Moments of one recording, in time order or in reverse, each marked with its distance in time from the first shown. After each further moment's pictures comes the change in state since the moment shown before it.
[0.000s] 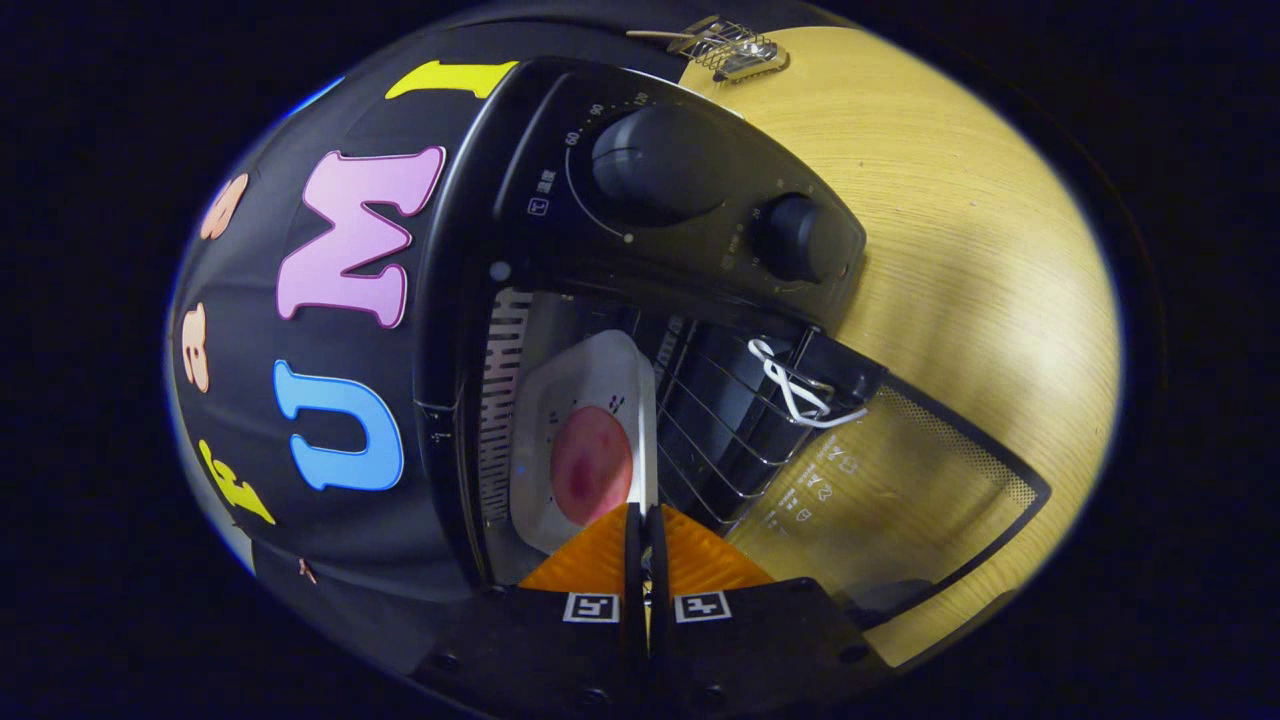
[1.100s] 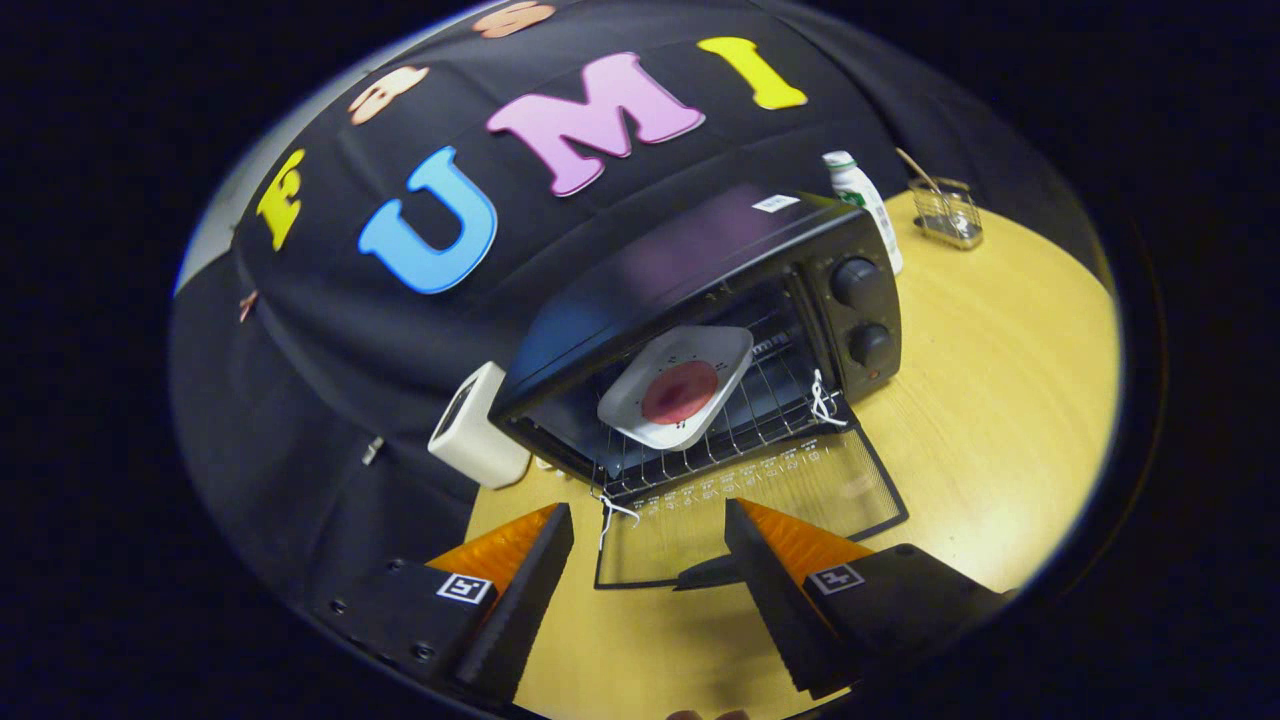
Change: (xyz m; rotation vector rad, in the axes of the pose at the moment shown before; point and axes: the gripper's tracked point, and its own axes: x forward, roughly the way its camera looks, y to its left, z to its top) arm -0.118 0.011 -0.065 -0.865 -0.017 0.037
